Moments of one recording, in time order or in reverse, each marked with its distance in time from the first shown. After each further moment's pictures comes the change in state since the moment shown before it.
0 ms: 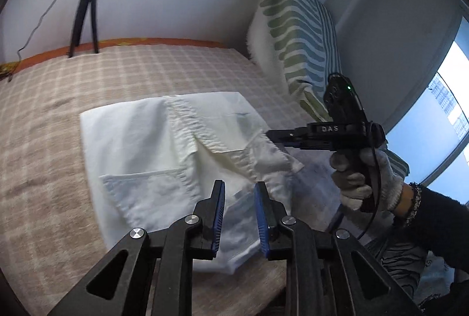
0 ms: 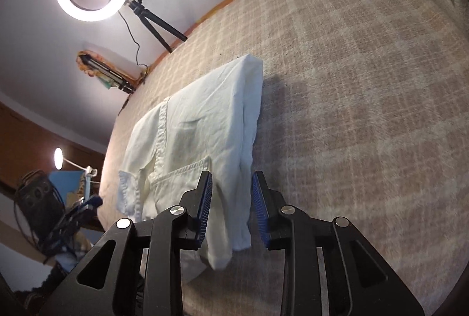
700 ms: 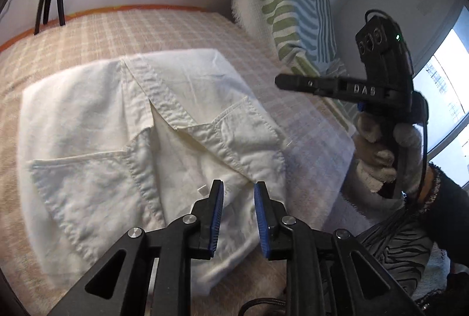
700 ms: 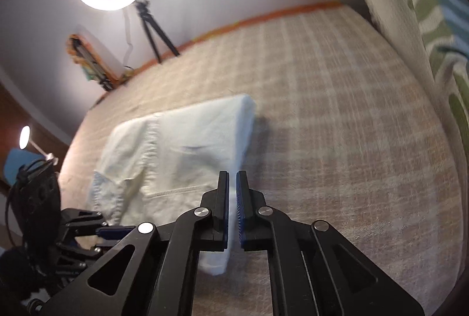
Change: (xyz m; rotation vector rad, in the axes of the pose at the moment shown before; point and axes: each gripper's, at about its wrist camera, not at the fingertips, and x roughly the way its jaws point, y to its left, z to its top) left arm 0.041 -0.017 -0.011 0.023 0.106 -0.035; right arm -0.040 0.042 -0.009 -0.247 -0.137 -0.168
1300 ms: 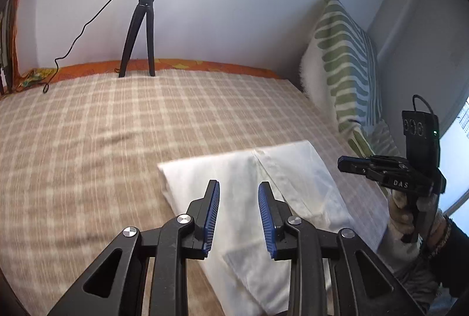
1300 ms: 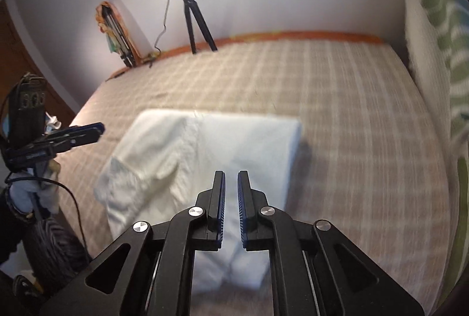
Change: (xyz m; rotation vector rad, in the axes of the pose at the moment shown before) left arm -0.069 0.090 0.055 -0.134 -0.215 0.202; right arm 0.031 0.050 0.037 -0.198 0.030 -0.032
